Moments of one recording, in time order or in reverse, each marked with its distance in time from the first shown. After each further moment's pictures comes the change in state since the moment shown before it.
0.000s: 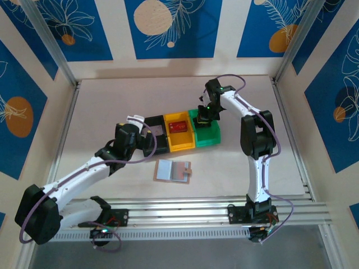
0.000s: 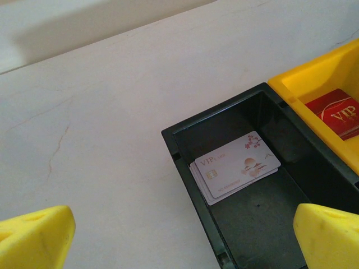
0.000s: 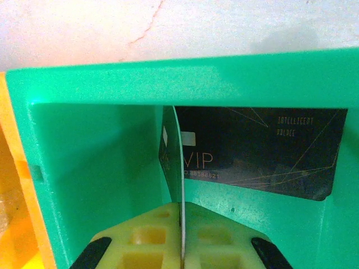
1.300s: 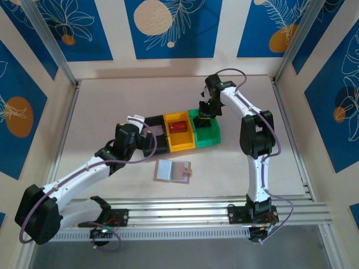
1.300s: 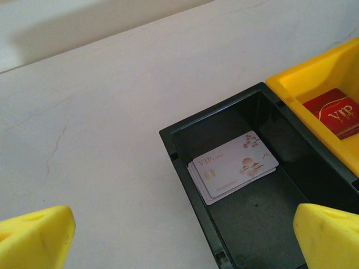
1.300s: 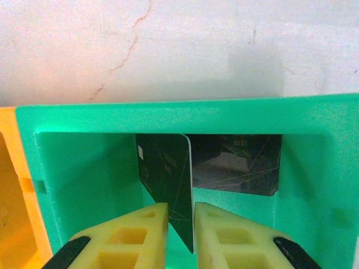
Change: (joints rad) left arm 0.000 0.000 0.000 0.000 0.008 0.000; right arm 0.000 0.016 0.108 -0.080 0.113 0.002
